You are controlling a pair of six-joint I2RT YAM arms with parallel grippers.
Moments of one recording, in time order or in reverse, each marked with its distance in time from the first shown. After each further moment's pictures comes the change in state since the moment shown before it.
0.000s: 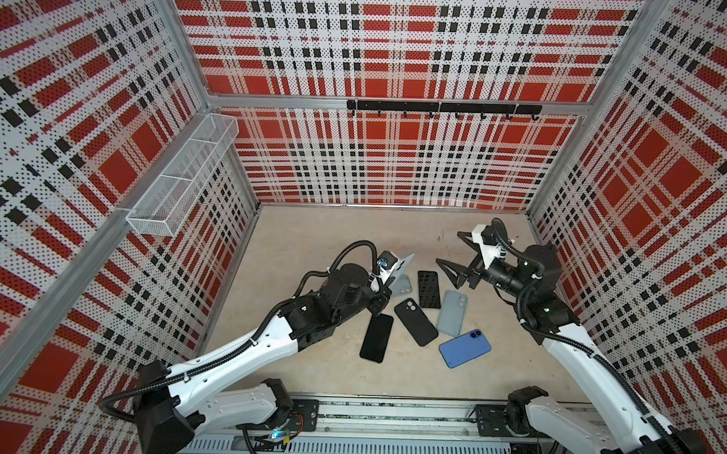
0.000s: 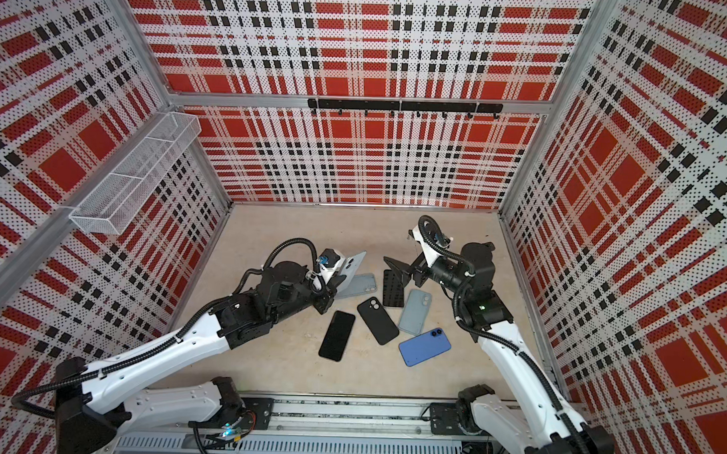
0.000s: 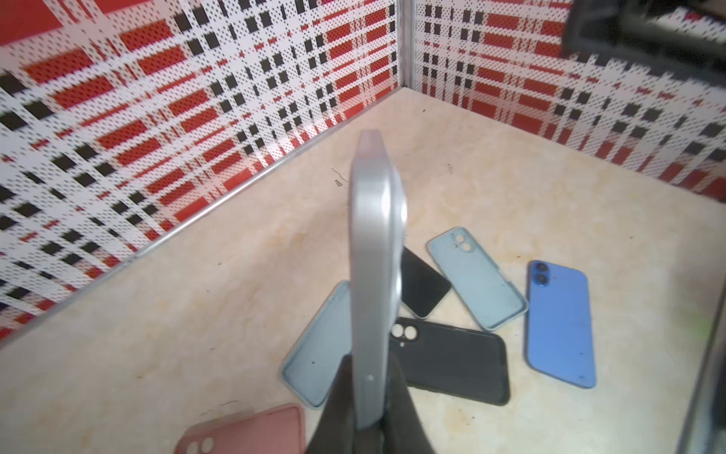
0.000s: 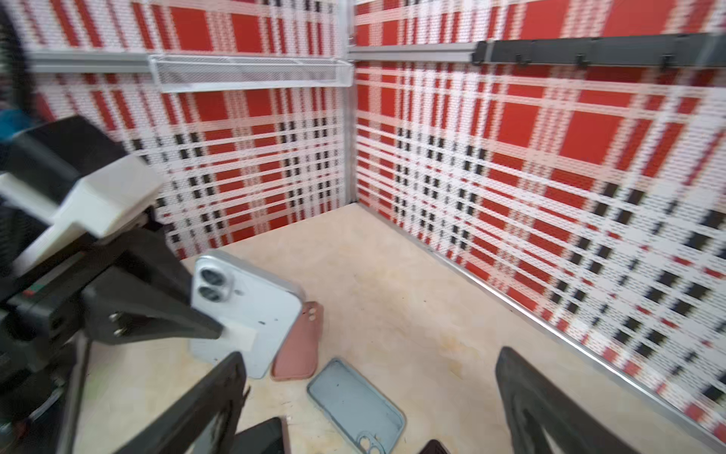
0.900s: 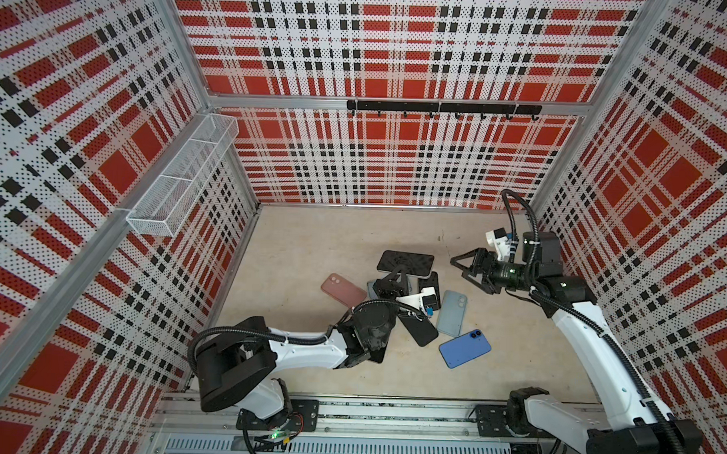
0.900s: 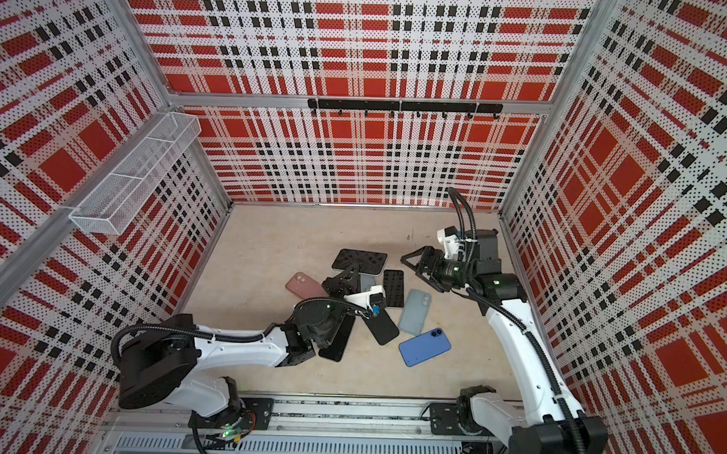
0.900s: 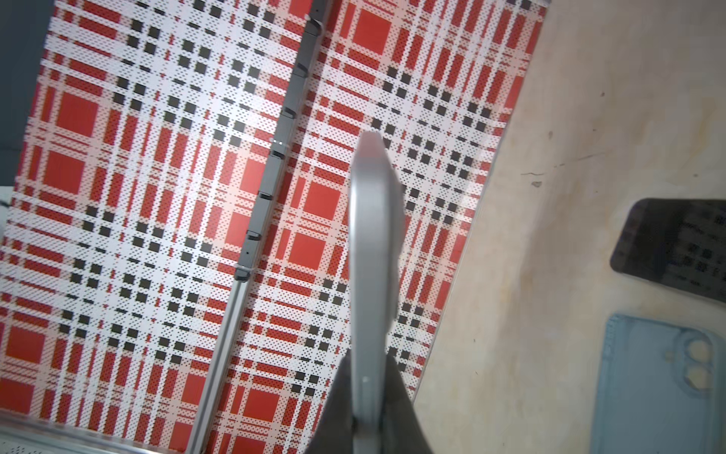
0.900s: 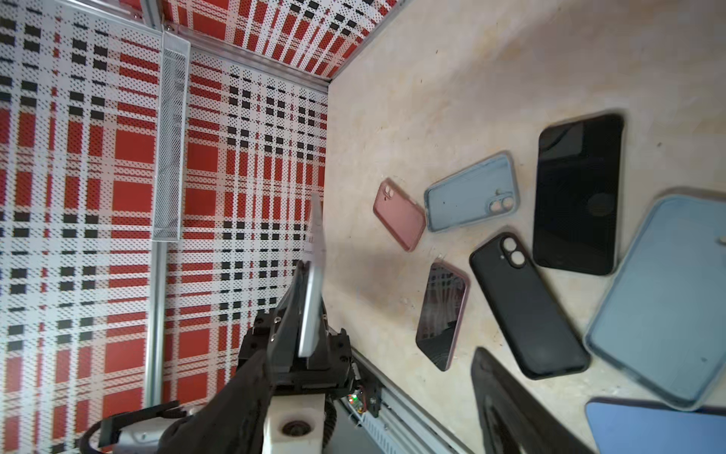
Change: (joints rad) left arm -0.180 0.402 -0.275 1.208 -0.515 1.209; right arm -0.146 0.145 0.222 -0.717 -0.285 0.767
